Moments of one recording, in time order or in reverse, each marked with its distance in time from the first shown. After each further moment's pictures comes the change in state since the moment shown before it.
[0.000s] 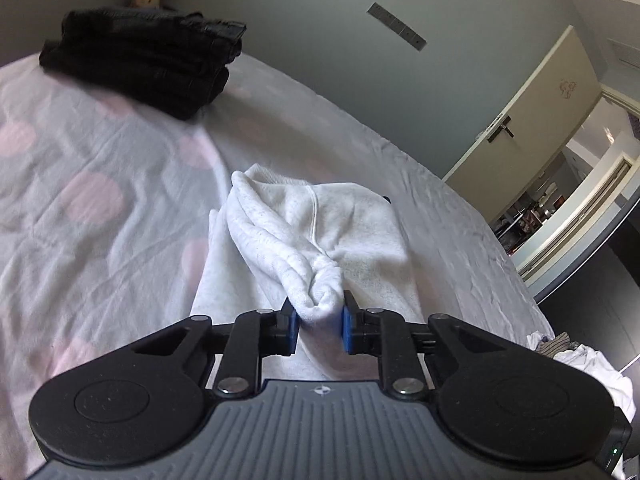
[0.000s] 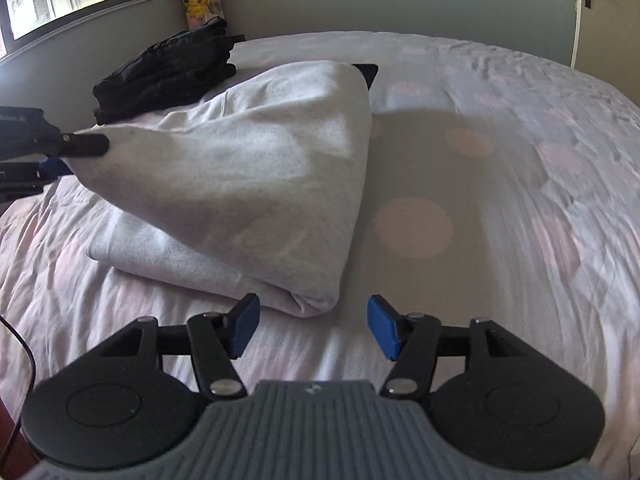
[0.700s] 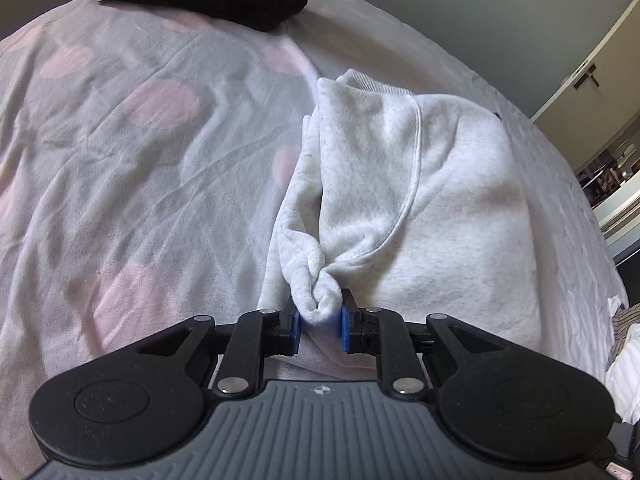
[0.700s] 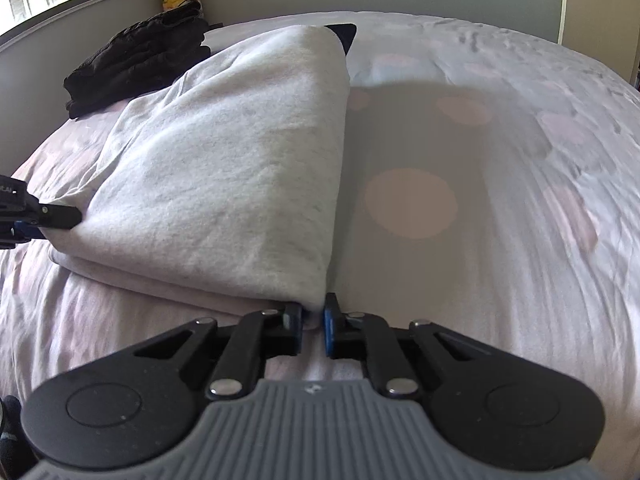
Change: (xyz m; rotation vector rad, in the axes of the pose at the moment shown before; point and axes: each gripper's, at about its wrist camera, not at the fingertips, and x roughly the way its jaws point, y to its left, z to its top) left arm 0.047 0.032 -0.028 -0.035 0.233 0.258; right arm 0.039 -0.014 -0.007 0.030 0.053 -0.040
